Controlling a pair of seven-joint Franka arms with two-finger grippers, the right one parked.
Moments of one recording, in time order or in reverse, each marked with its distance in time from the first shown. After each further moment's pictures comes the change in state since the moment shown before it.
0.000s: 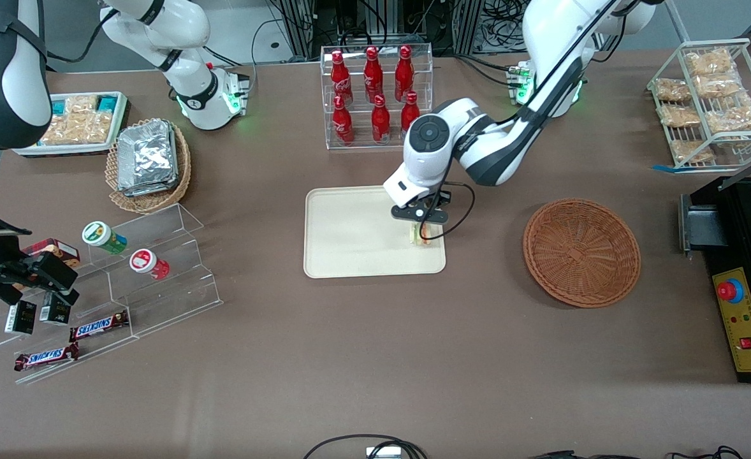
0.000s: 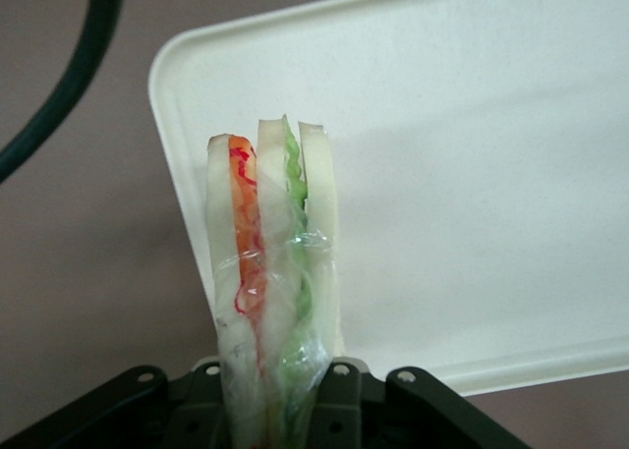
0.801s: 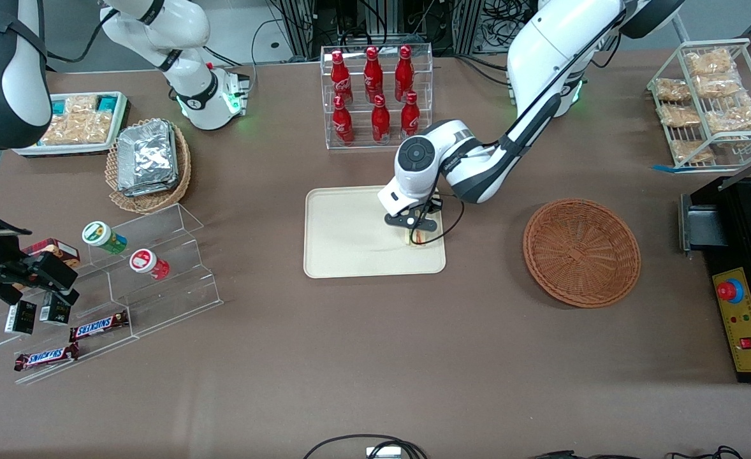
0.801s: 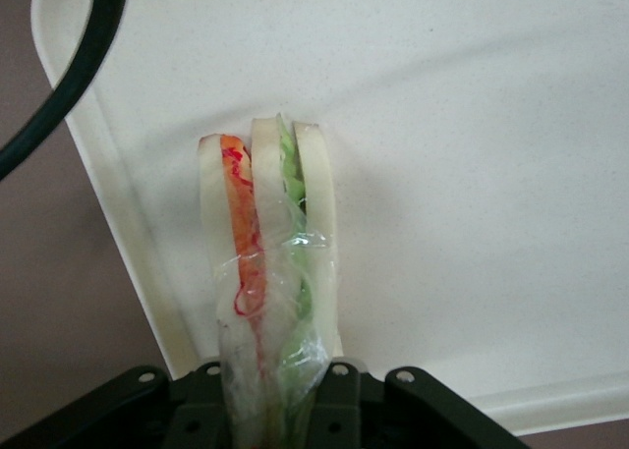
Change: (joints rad) arm -0.016 0.133 0.002 0.020 0.072 0.041 -0.030
